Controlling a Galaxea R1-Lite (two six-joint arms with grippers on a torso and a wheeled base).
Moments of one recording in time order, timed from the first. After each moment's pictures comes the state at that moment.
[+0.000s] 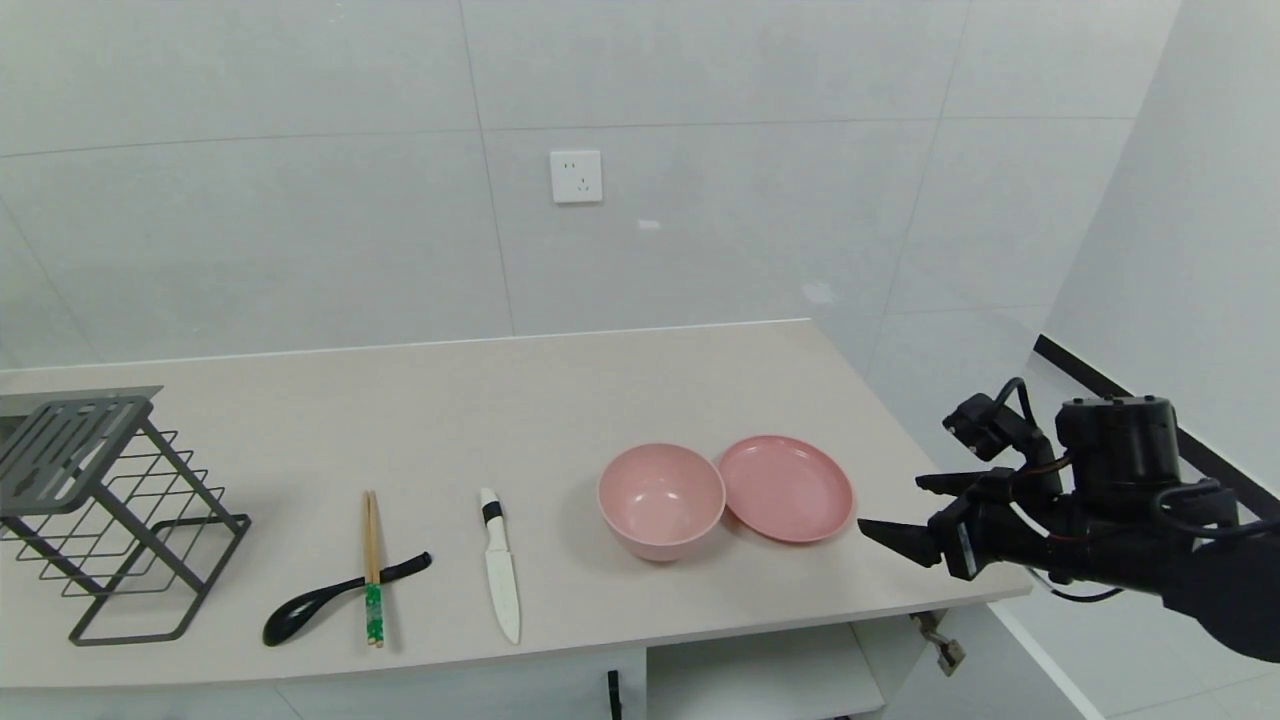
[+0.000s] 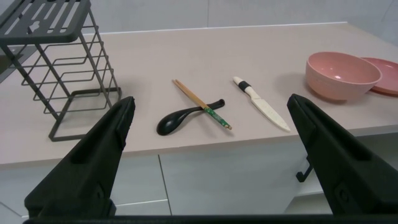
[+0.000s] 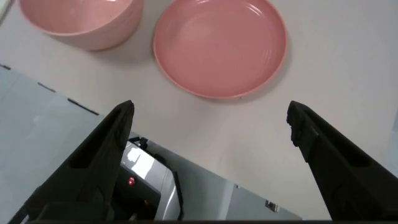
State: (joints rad) left arm 0.00 0.00 0.00 0.00 -0.03 0.01; right arm 0.18 1.87 -0.47 -0.75 0.36 -0.19
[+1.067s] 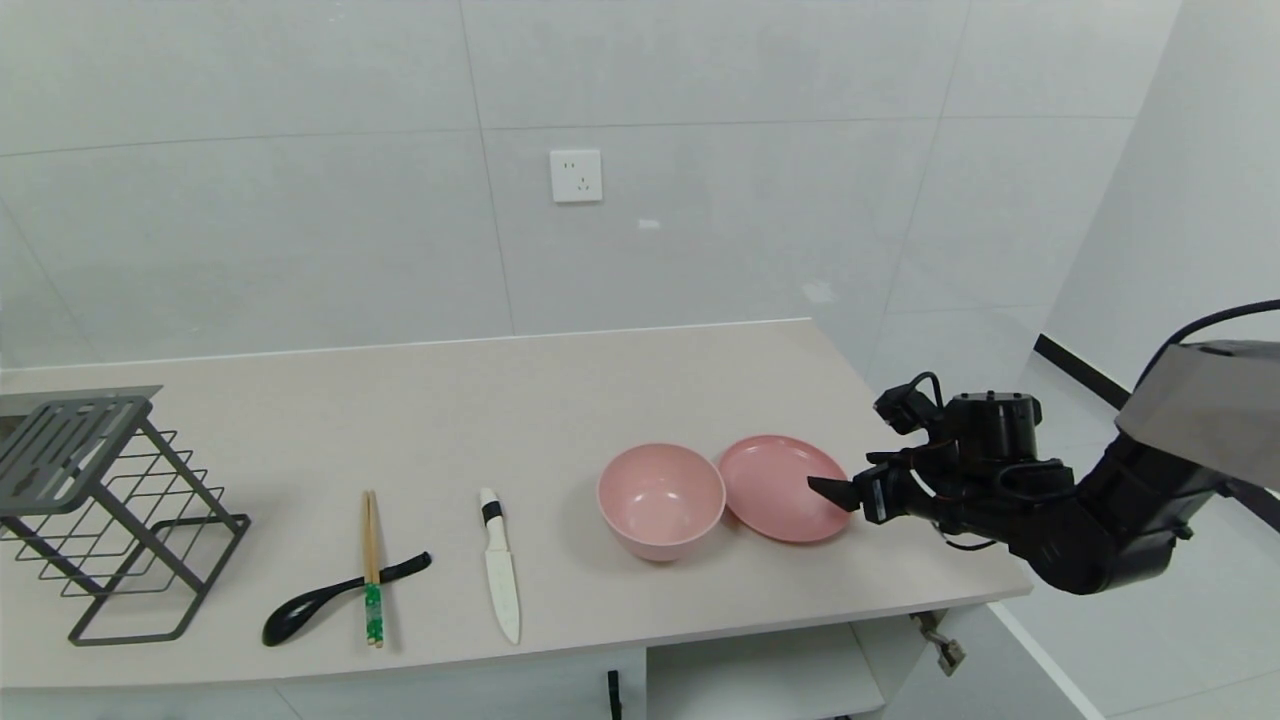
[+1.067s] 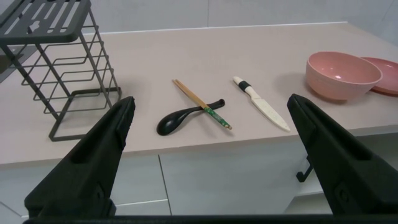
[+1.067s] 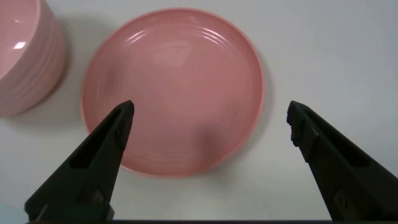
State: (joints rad) left arm 0.00 0.00 0.00 0.00 -0.03 0.01; right arm 0.19 2.26 -0.73 -0.94 0.28 -0.10
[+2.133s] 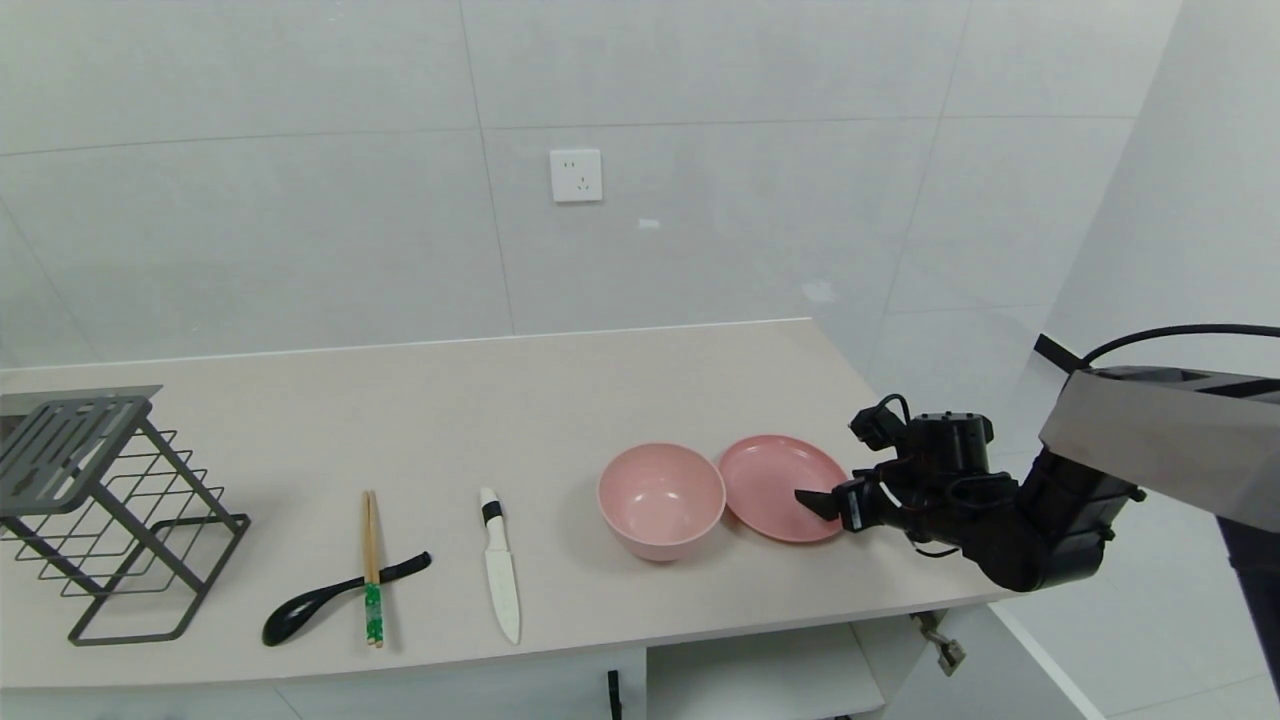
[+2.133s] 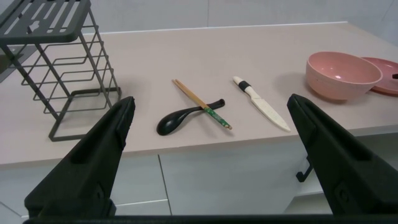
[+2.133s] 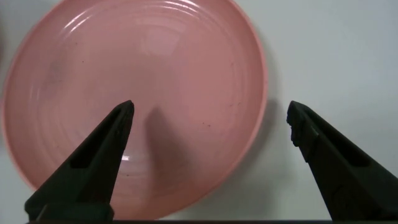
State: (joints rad) left arm 0.00 0.00 0.00 0.00 -0.03 0.01; right arm 0.19 2.44 -0.85 -0.96 0.24 -0.08
